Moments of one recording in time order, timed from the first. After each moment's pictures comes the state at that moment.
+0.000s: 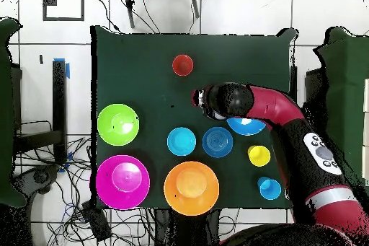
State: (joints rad) arm -0.72 -0.51 0.51 1.56 -0.34 0.67 1.59
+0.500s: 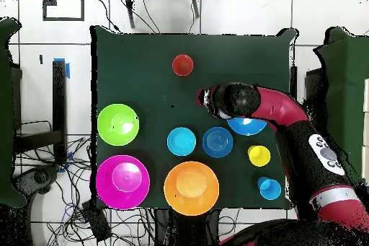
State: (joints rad) arm -0.75 -0.47 0.51 1.53 -0.34 0.67 1.59
